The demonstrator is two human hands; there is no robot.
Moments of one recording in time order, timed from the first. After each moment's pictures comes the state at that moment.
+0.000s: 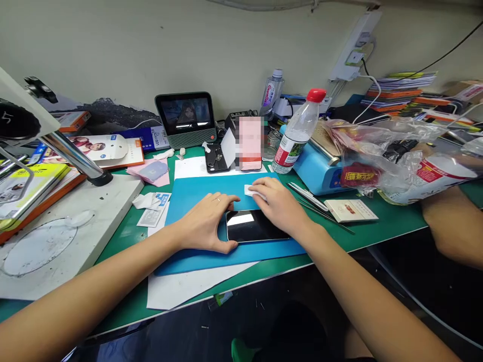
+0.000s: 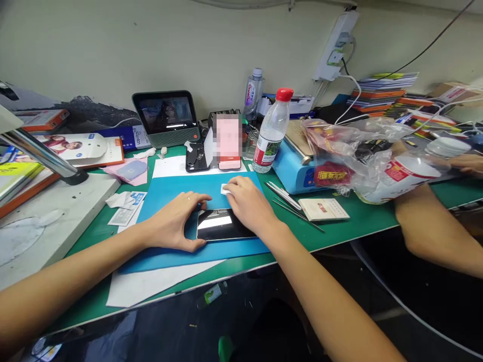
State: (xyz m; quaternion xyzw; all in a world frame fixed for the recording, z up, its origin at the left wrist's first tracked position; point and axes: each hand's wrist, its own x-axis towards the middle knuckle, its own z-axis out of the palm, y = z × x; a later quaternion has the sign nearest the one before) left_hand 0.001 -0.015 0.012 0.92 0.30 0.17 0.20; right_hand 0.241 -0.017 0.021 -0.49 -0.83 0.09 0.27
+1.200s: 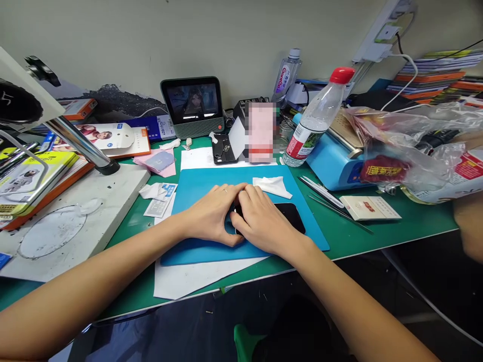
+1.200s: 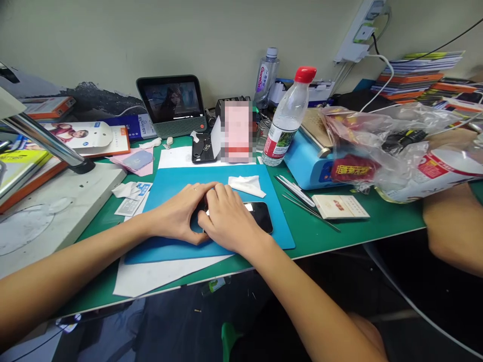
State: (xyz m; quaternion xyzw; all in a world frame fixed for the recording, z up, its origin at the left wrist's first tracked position) left_hand 0.001 -0.010 0.008 0.92 0.28 0.19 0.21; right_hand 0.181 -0.046 0.017 -0.48 -0.86 0.08 0.15
